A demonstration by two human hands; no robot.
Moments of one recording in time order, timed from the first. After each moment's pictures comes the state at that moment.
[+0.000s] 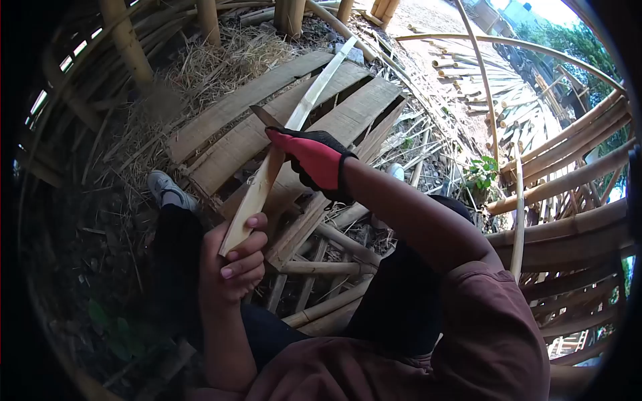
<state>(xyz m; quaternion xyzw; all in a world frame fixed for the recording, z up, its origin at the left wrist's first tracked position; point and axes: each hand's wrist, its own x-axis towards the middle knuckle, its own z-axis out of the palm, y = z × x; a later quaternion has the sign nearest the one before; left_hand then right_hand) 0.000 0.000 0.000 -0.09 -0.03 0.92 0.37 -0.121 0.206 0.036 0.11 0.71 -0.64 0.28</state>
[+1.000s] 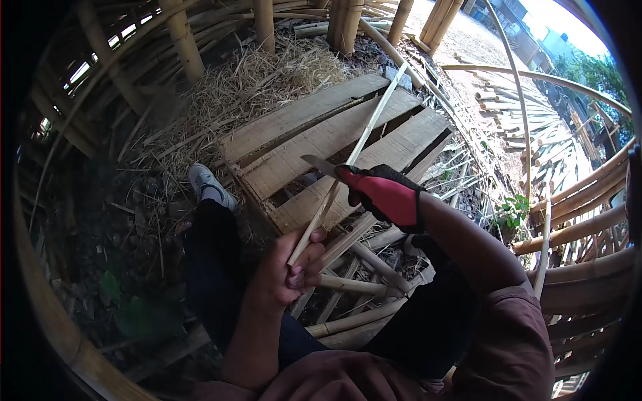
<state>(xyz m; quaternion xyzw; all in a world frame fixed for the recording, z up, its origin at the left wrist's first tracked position) -0.001 0.009 -0.005 -0.11 0.19 0.91 0.35 -0.106 0.220 0.059 -0.01 0.83 -0.44 0.36</state>
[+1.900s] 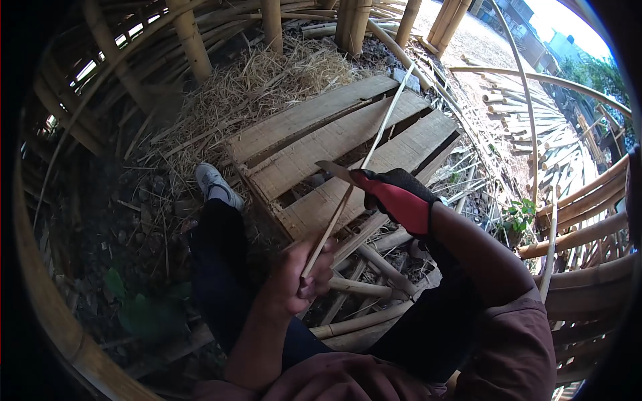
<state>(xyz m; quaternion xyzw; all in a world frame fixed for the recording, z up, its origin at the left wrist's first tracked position) 0.011 0.016 0.002 -0.15 0.26 0.90 0.33 -0.100 0.218 0.068 -0.04 0.88 -0.36 0.30</state>
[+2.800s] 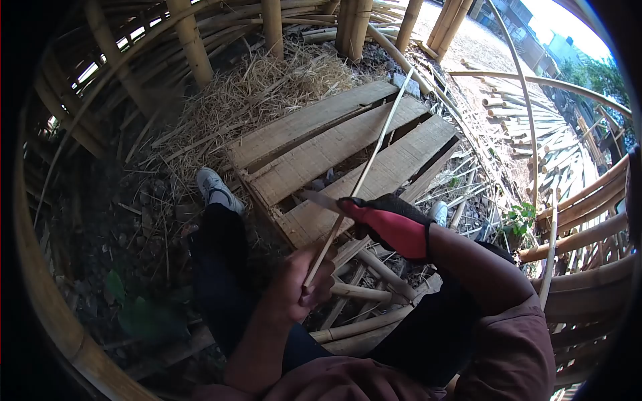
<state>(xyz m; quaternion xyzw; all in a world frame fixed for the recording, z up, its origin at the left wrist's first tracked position) 0.016 0.020 0.003 -0.17 0.28 0.89 0.32 -0.075 0.211 0.073 0.00 0.85 -0.38 0.37</state>
